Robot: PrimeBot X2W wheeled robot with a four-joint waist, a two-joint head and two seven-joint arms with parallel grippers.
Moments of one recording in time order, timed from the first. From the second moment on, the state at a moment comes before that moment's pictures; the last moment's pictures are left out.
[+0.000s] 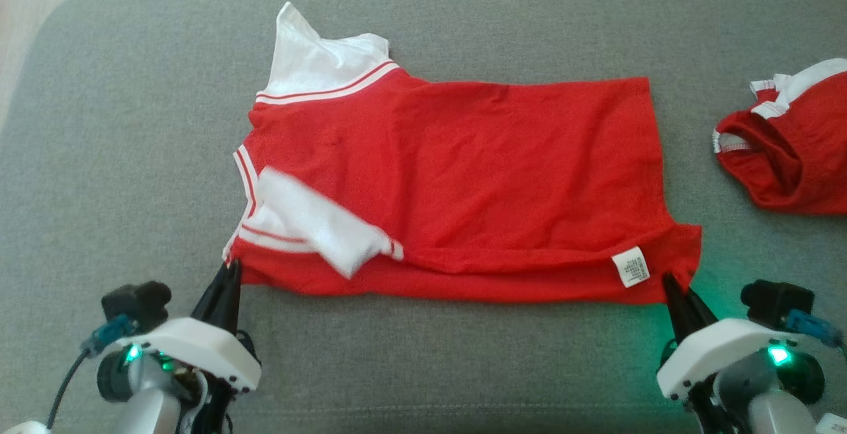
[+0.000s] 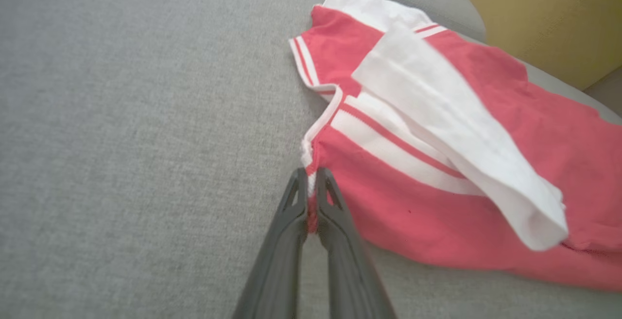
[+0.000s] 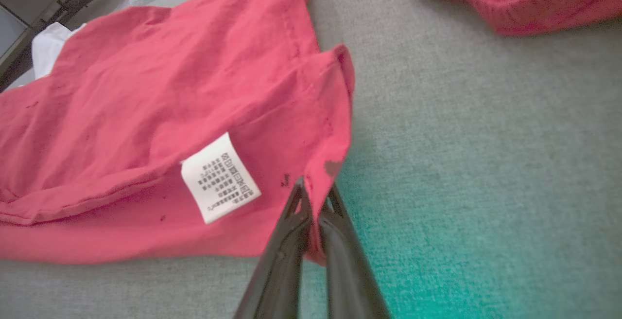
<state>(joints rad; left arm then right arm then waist) -0.10 0.18 -0.21 0.39 -0.52 -0.03 -0.10 0.00 -0.04 -0.04 0.26 0.31 0.13 0.18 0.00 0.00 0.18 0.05</state>
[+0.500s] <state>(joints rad) 0.10 0.20 -0.21 0.17 -0.55 0.05 0.02 0.12 -0.04 -0.08 0.15 0.30 0.13 0.27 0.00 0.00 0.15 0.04</state>
